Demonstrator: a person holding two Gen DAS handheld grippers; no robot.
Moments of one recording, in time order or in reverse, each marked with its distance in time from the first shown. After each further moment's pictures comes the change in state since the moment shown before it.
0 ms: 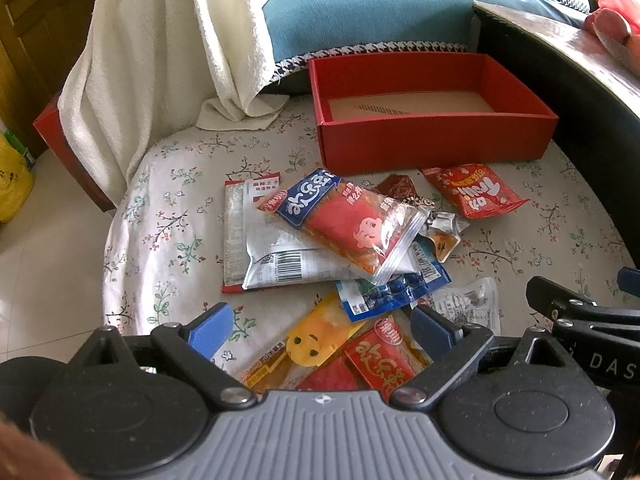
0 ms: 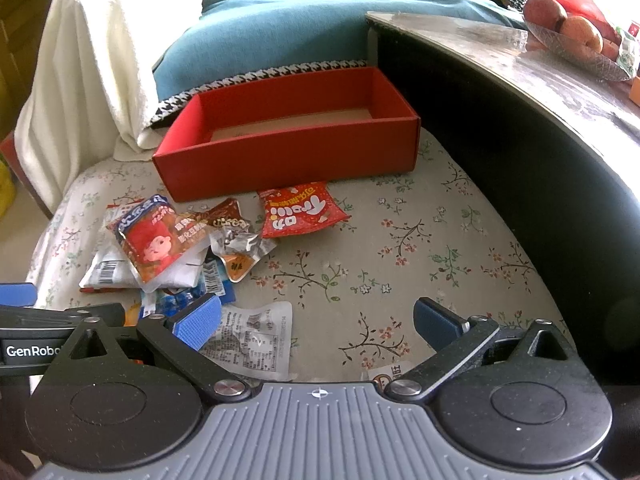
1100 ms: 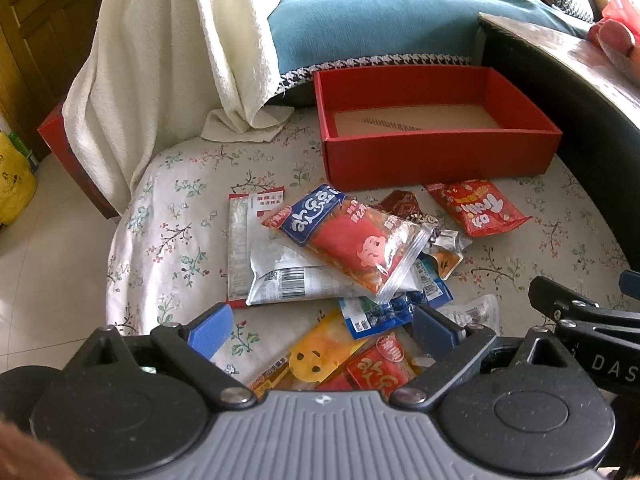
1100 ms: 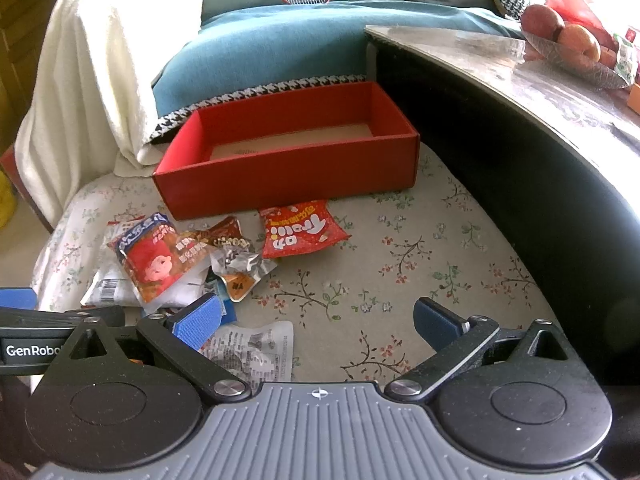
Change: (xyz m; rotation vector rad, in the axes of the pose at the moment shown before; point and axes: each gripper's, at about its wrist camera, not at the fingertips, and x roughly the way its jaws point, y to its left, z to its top) left arm -0.002 0.002 0.006 -0.012 -0.027 0.006; right arm -0.001 0.000 0.005 0.009 -0.040 0.001
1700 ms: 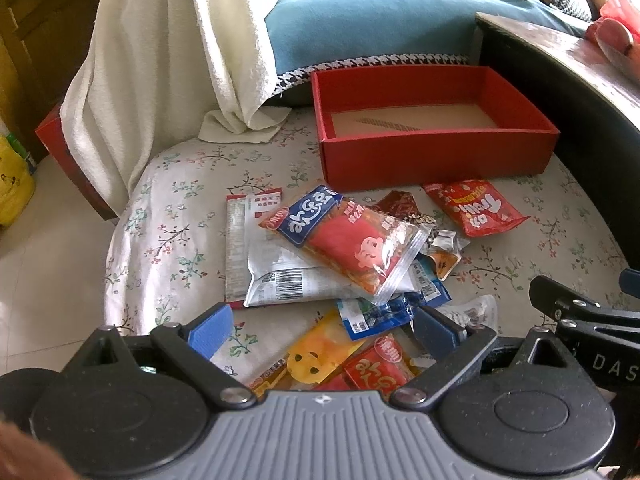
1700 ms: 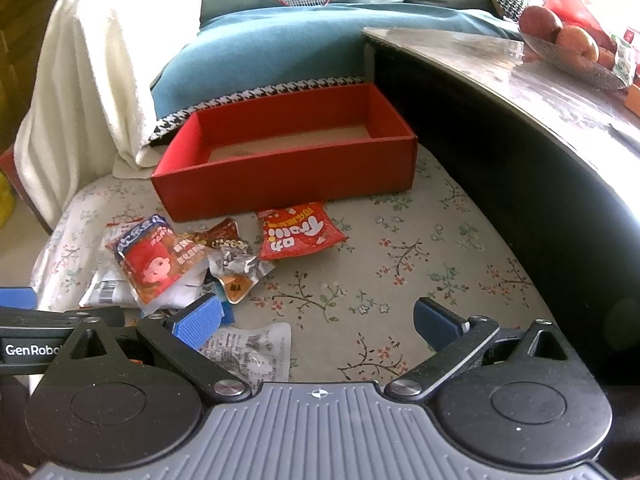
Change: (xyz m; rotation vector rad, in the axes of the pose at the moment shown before) left arm 0.000 -0.001 0.002 0.002 0.000 -0.003; right arm -0.001 -0.002 0.000 0.000 -0.009 -0.002
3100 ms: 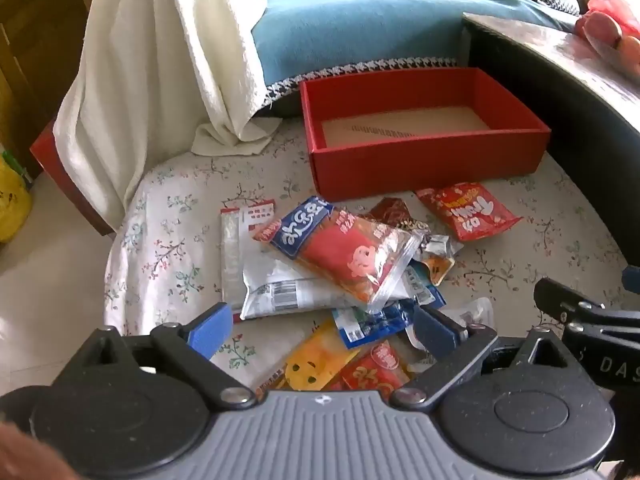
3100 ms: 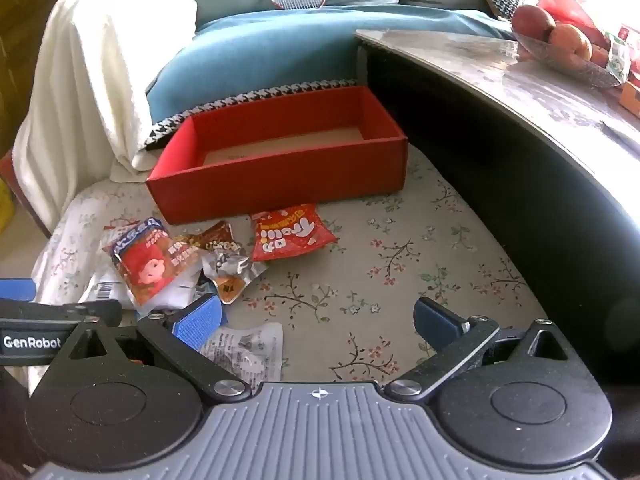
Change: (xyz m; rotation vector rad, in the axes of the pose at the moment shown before) left arm -0.002 -0.006 0.005 0.051 -0.028 0.013; right arm -0.002 -0.008 -0.002 0.006 -0.007 -0.010
